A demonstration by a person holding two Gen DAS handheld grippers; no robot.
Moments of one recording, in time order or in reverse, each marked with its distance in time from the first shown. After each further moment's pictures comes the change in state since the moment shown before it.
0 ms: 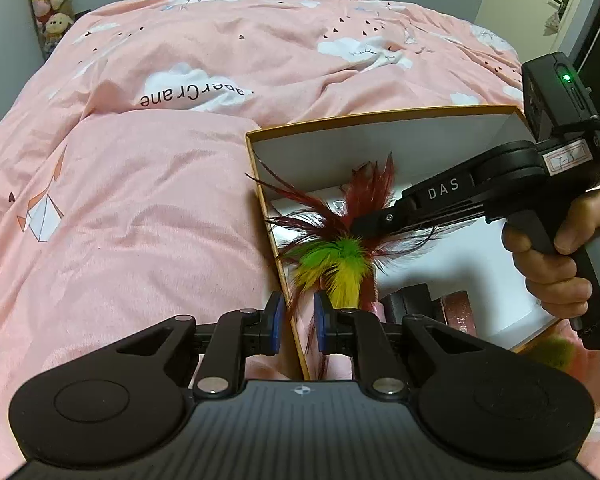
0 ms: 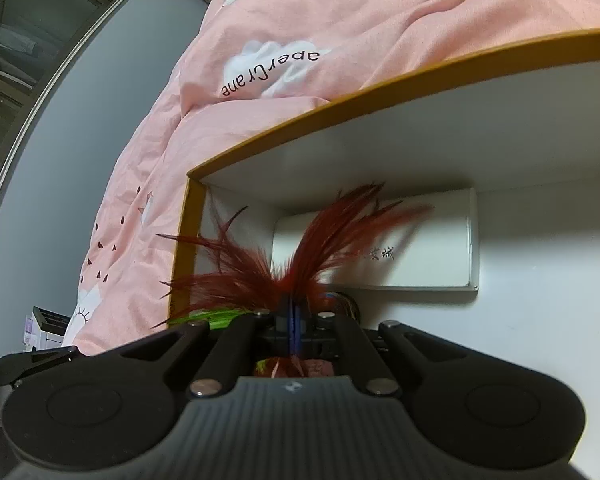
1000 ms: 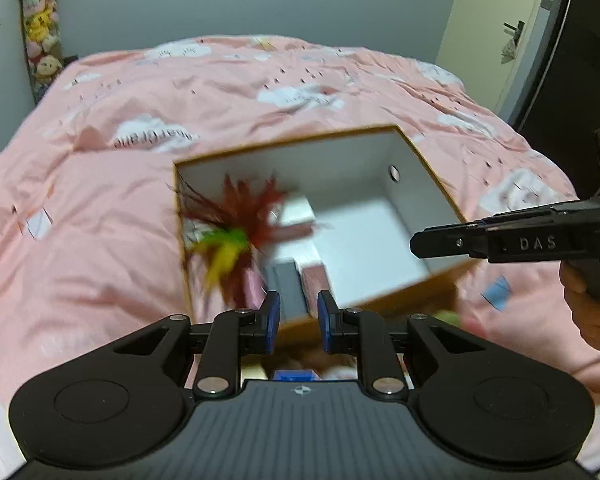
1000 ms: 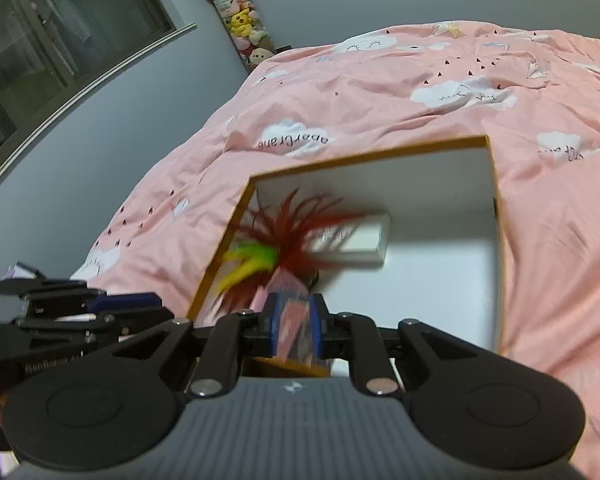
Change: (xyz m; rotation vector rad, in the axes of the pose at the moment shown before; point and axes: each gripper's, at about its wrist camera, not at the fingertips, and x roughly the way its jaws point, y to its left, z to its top) left arm -0.091 -0.088 -0.061 0.039 -0.147 -0.067; right arm -0.178 0.021 -0.132 -0.262 -0.257 -0.113
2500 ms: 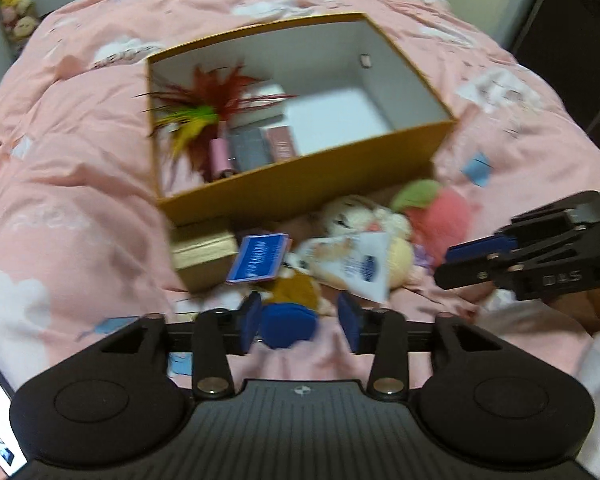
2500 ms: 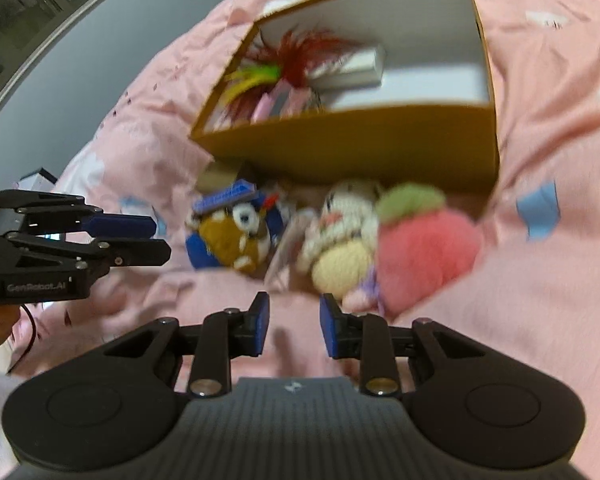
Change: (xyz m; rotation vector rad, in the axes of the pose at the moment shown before) left arm 0.001 -0.017 -0.062 0.040 0.217 0.006; right arm -0.013 0.001 -0.096 0.036 0.258 0.028
